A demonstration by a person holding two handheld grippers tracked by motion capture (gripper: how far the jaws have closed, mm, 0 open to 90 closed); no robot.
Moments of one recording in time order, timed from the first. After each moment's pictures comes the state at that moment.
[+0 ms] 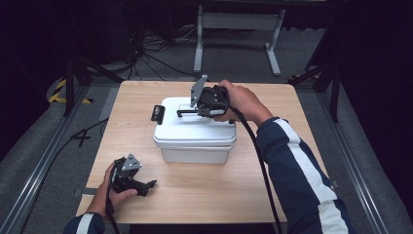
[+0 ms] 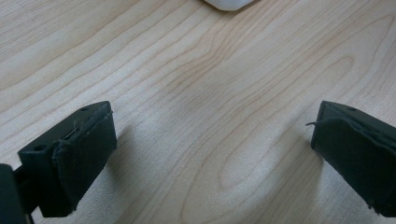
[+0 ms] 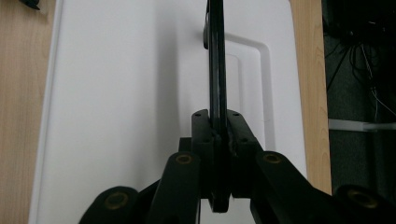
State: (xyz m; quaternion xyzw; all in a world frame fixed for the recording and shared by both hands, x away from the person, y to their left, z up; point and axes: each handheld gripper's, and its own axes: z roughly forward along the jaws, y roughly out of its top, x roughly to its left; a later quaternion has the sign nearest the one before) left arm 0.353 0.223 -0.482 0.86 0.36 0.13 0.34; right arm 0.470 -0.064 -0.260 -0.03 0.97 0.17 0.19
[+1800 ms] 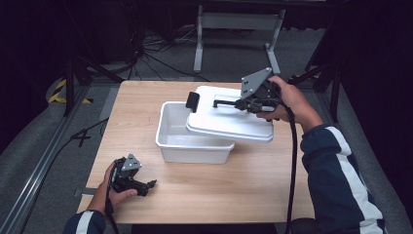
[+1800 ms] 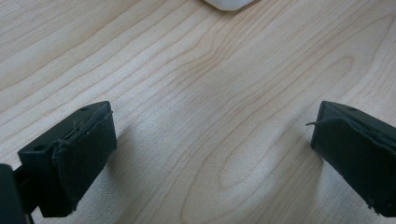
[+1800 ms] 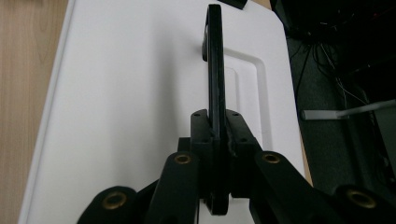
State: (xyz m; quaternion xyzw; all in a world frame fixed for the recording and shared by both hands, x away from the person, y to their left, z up) left arm 0.353 0.222 -0.483 0.86 0.36 0.13 0.35; right arm 0.451 -0.179 -0.228 0.02 0.94 0.24 0.23
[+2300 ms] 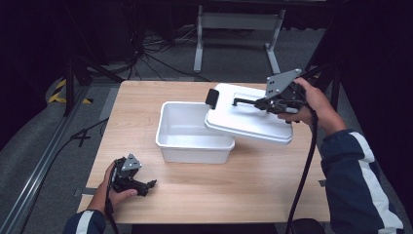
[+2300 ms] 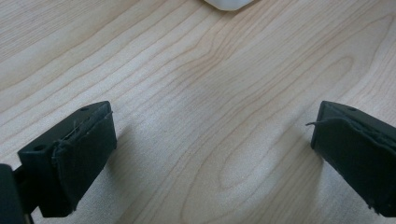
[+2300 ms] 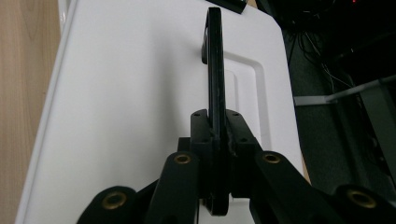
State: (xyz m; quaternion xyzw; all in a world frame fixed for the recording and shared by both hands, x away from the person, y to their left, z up) left arm 0.353 0.222 -0.482 0.86 0.36 0.13 0.34; right arm 0.442 -0.233 -0.223 0.05 0.94 0.25 0.25
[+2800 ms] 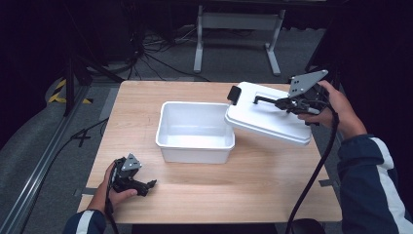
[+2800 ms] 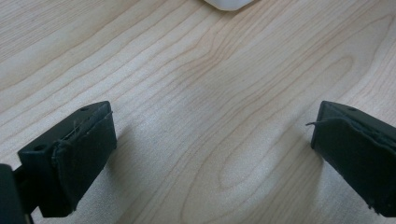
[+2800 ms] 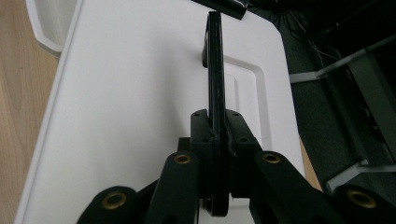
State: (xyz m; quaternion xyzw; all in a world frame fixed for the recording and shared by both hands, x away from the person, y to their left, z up) left arm 0.353 0.222 -0.482 0.86 0.36 0.13 0.34; right arm 0.442 -0.288 -0.228 0.10 0.93 0.25 0.25
